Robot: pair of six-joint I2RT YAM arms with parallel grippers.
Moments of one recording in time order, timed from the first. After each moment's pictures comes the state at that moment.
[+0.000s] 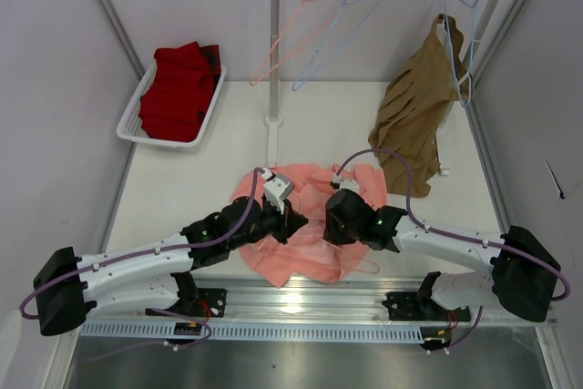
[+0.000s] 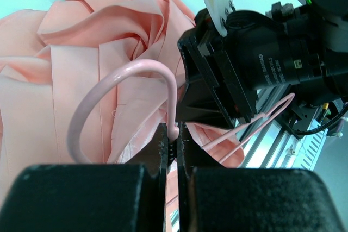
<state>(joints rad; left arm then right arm) -1.06 0.96 0.54 0.10 -0.07 -0.38 0.99 1.26 0.72 -0.40 0.18 0.79</state>
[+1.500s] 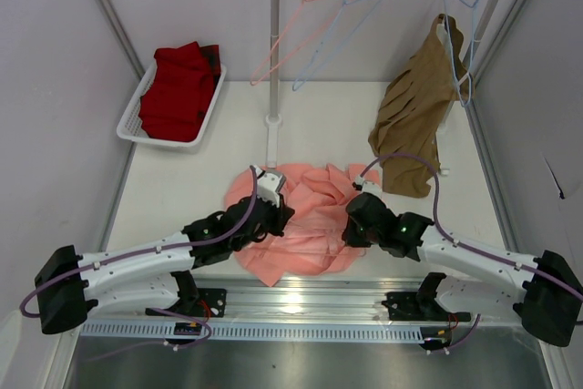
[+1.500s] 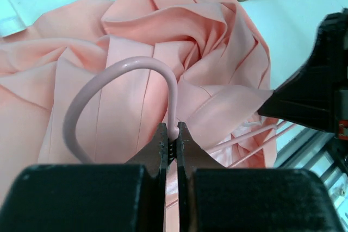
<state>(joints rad) -1.06 0.98 0.56 0.00 -0.33 -0.43 0.96 1.07 0.64 -0.49 0.20 0.84</state>
